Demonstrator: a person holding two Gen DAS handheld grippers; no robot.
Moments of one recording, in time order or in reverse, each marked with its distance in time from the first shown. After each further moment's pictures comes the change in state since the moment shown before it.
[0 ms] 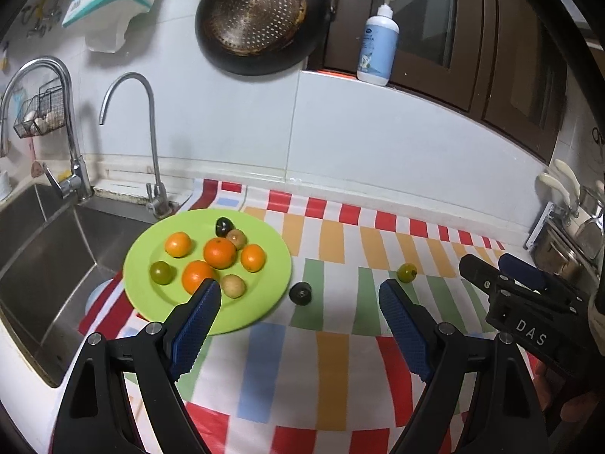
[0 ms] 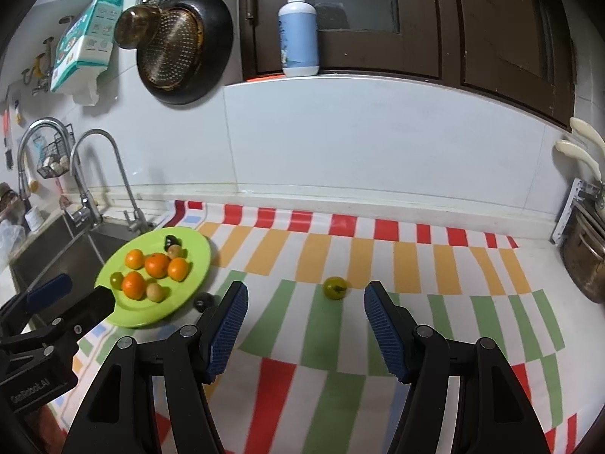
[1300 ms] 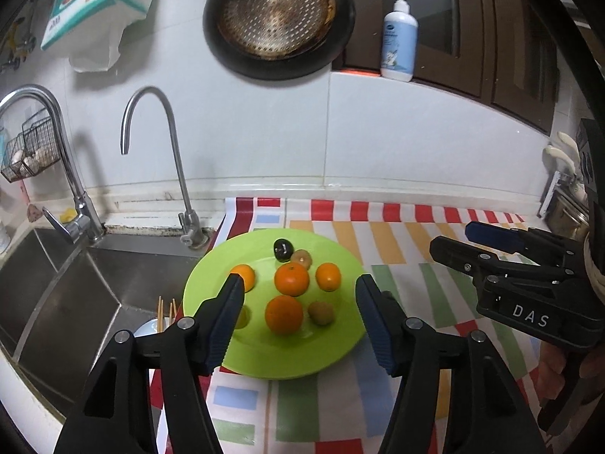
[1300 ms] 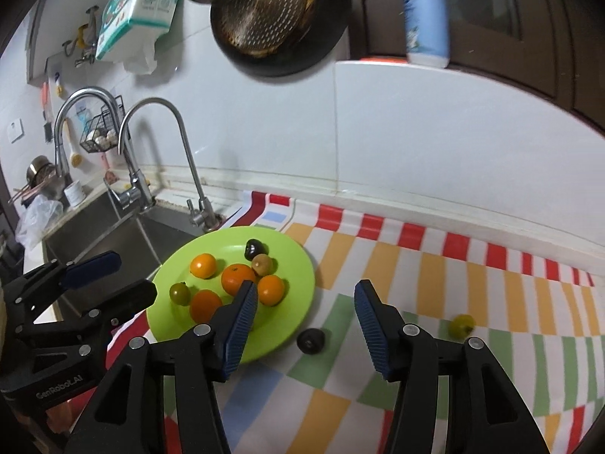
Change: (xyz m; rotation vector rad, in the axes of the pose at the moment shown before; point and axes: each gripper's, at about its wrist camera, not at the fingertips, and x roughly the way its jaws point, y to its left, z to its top) left arm 0.010 0.086 0.029 0.157 0.011 -0.020; right arm 0.048 0.106 0.024 -0.102 0.036 0.186
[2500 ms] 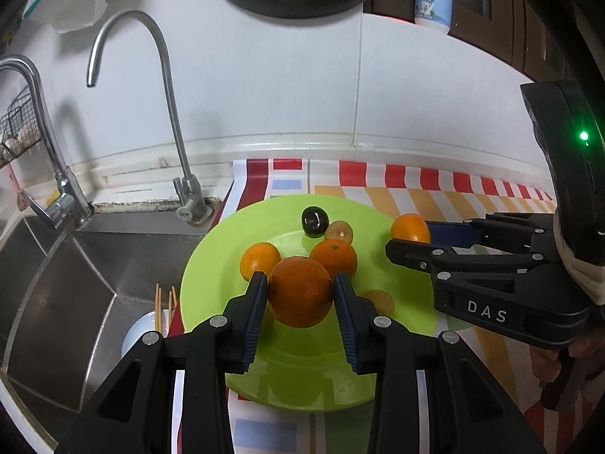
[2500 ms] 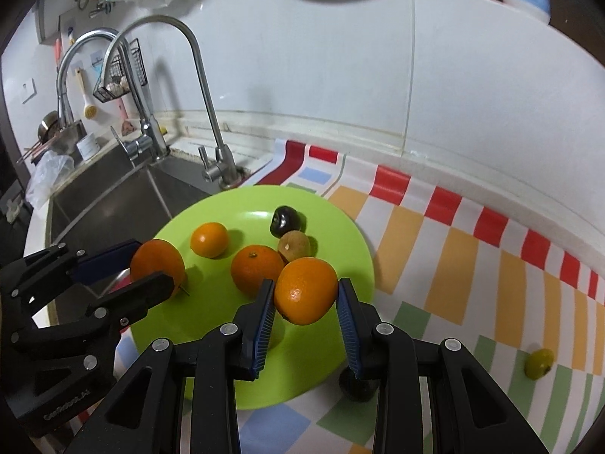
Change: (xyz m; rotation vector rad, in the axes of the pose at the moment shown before) left arm 0.085 0.039 -0.012 0.003 0.117 0.012; right arm 0.122 0.032 0.003 -0.108 0.186 0.146
